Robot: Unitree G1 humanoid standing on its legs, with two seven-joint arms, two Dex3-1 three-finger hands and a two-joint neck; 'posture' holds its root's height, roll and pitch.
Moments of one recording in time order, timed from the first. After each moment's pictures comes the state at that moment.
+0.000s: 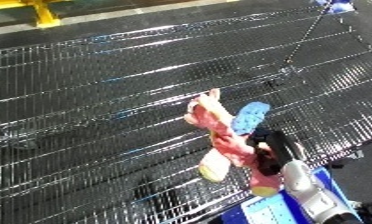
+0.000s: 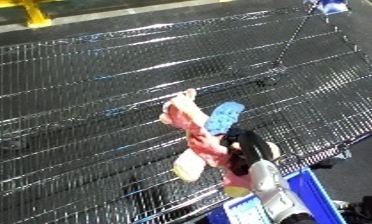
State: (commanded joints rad) left arm 0.04 0.43 -0.23 0.07 -0.54 -0.26 0.26; right arm -1.04 -0.80 0.49 1.06 0.12 -0.02 -0.22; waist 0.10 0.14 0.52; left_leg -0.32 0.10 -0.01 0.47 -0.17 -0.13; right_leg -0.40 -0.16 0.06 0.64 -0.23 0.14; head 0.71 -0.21
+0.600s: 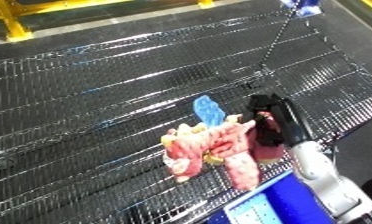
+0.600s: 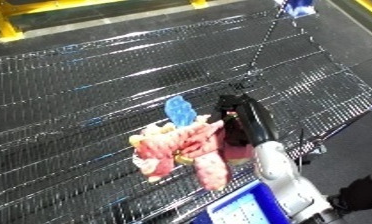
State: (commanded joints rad) left arm 0.02 0.43 -0.21 0.11 -0.53 -0.24 0.25; right arm -0.92 -1.03 0.34 0.57 0.05 -0.06 -0.32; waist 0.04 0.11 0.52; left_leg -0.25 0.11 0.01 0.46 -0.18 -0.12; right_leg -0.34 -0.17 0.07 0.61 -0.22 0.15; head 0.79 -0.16
